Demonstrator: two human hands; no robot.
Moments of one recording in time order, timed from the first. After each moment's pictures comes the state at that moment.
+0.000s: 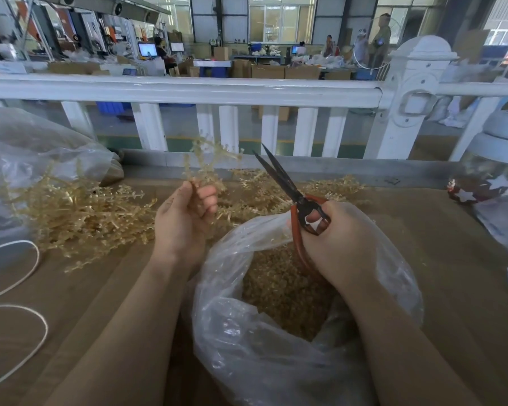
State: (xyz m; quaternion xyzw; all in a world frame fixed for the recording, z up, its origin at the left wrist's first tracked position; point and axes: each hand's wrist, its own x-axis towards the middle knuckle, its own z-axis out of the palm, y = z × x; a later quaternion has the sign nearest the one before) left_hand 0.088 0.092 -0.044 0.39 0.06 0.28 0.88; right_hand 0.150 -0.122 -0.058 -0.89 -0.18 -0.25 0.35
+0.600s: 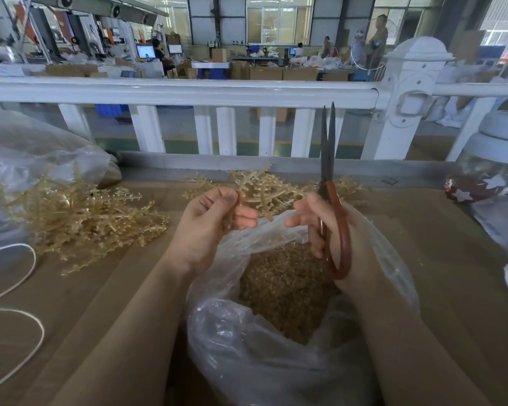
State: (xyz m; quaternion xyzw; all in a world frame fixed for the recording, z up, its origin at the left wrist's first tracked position) left_hand 0.089 0.071 -0.039 0.62 -0.03 0.18 0.76; right_hand 0.150 -0.128 -0.044 -0.59 -0.23 0.07 0.77
